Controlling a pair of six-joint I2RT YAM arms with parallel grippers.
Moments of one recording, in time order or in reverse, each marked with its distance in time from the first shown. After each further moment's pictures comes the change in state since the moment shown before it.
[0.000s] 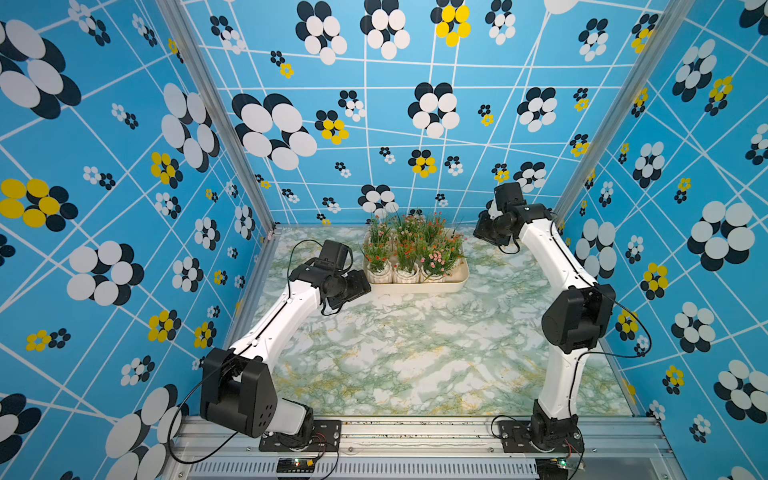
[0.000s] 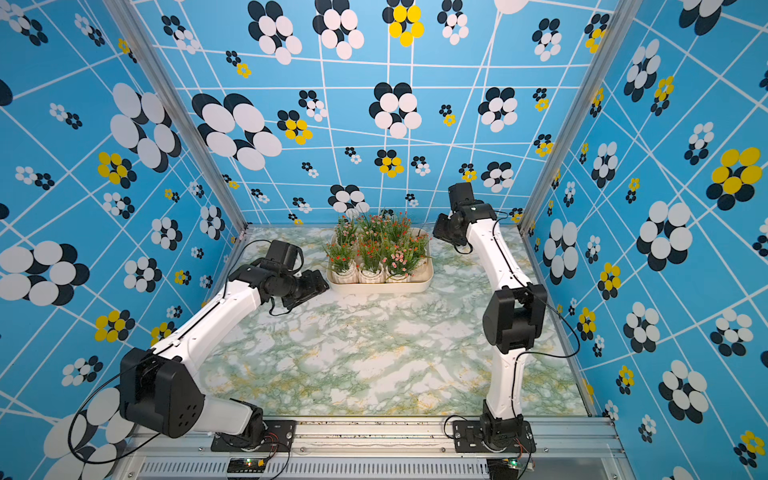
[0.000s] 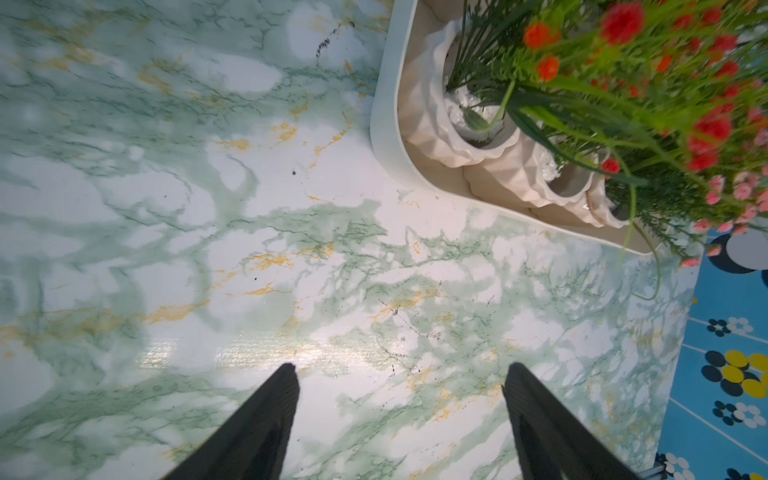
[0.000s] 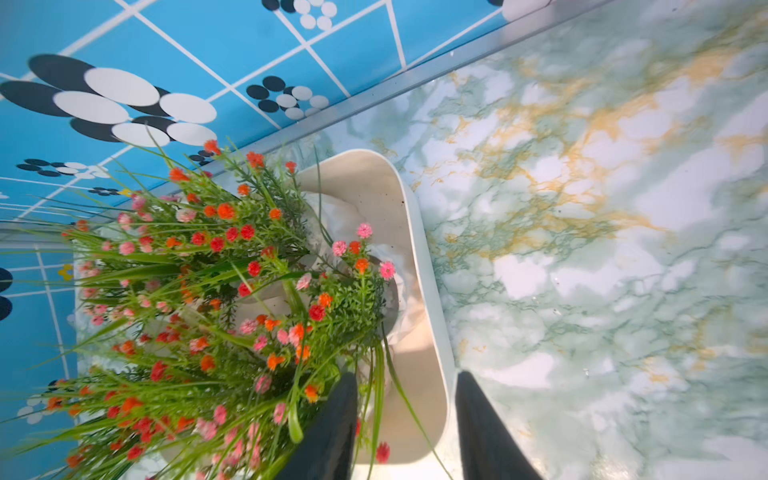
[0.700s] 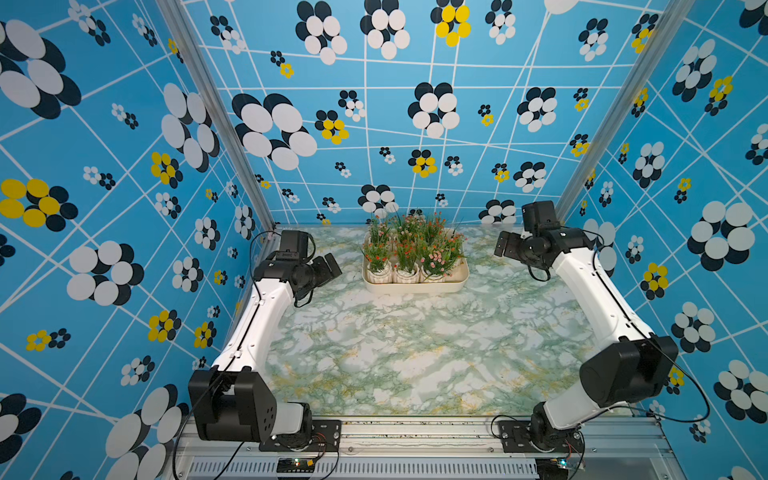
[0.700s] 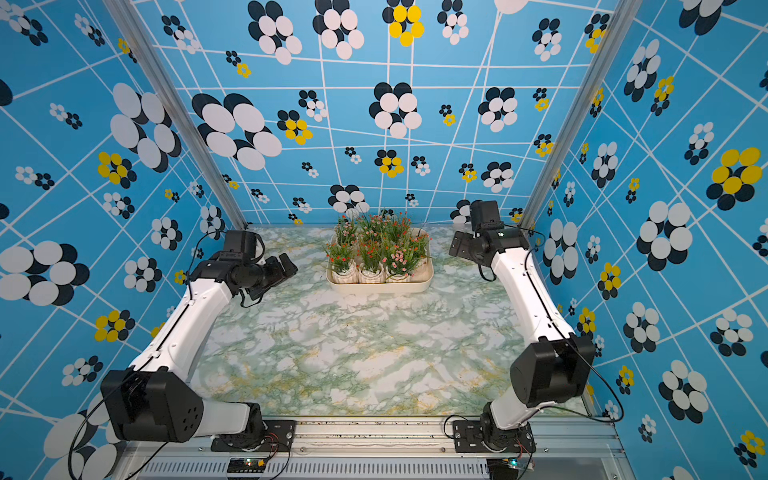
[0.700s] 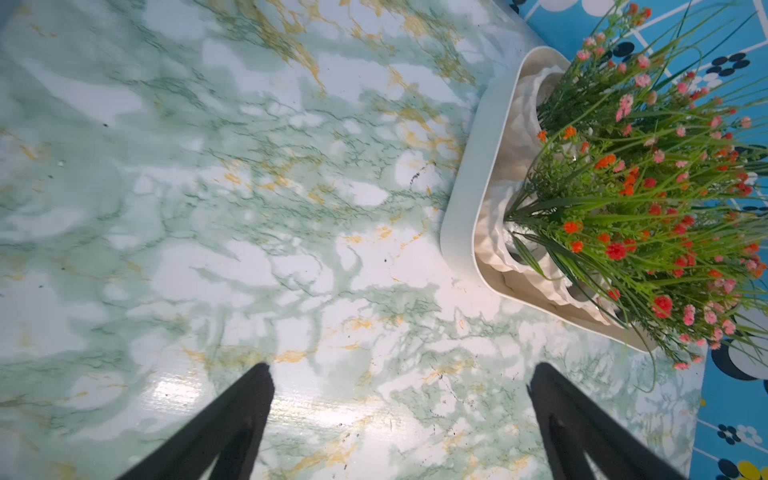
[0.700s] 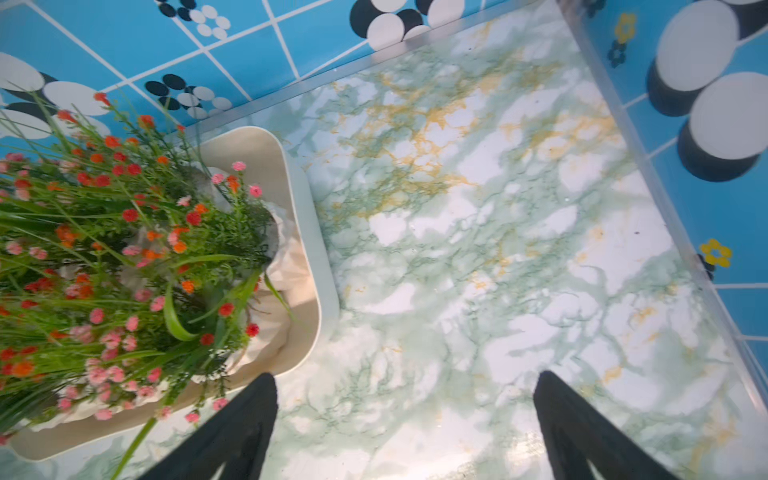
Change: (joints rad) left arm 0.261 -0.050 0.063 -0.038 -0.037 0.120; right arm -0.026 -0.459 -0.486 0.037 0.276 -0.066
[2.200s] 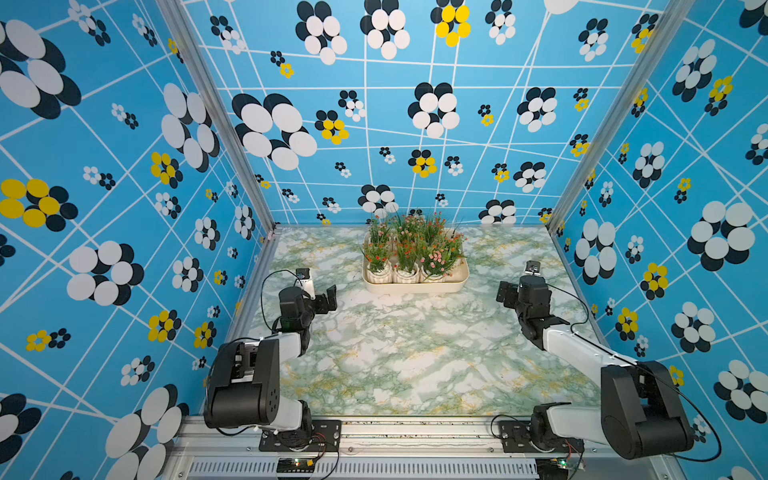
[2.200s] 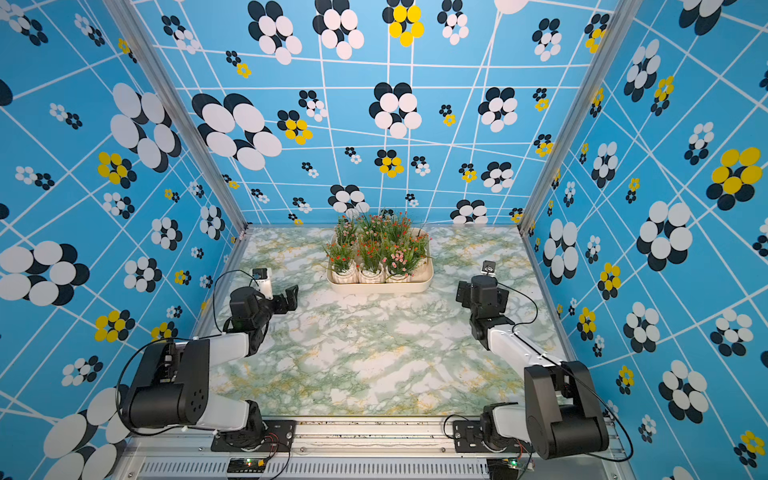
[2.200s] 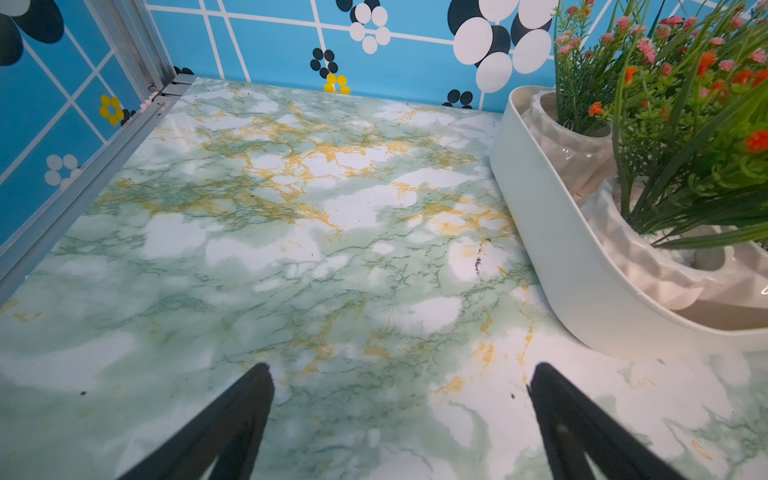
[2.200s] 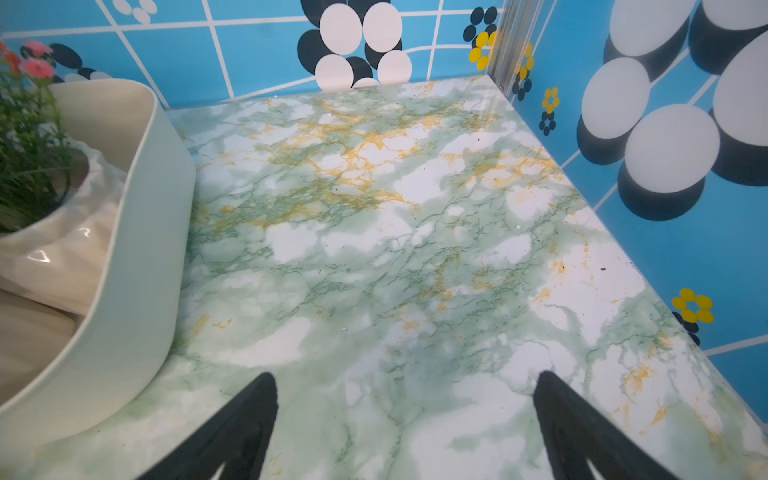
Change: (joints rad) left arm 0.098 0.093 -0.862 1.506 0.062 0.478; right arm -0.012 -0.213 -0.989 1.155 0.172 -0.259
